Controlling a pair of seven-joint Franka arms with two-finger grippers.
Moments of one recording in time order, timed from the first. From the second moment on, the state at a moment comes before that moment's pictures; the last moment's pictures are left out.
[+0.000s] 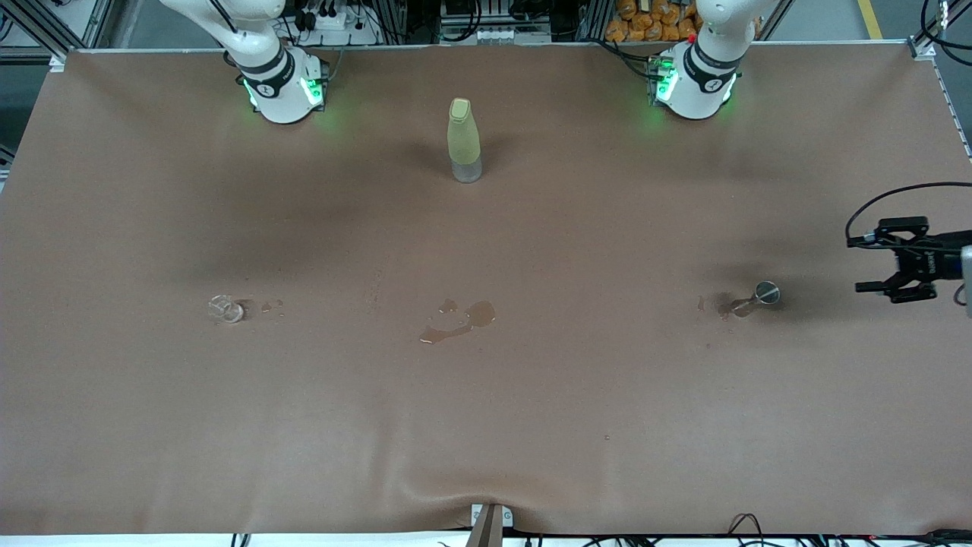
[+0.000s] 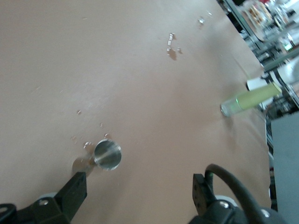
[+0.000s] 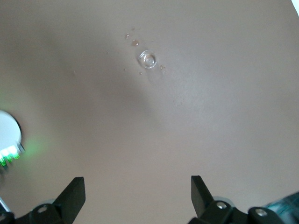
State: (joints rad) left arm 0.52 0.49 -0.08 -1.57 -0.65 1.47 1.44; right arm -0.15 0.02 -0.18 -1.54 -0.04 1.52 -1.47
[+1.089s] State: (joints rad) left arm 0.67 0.75 -0.08 -1.55 -0.76 1.37 2.09; right arm -0.16 0.12 -0.27 -1.65 0.20 1.68 -2.08
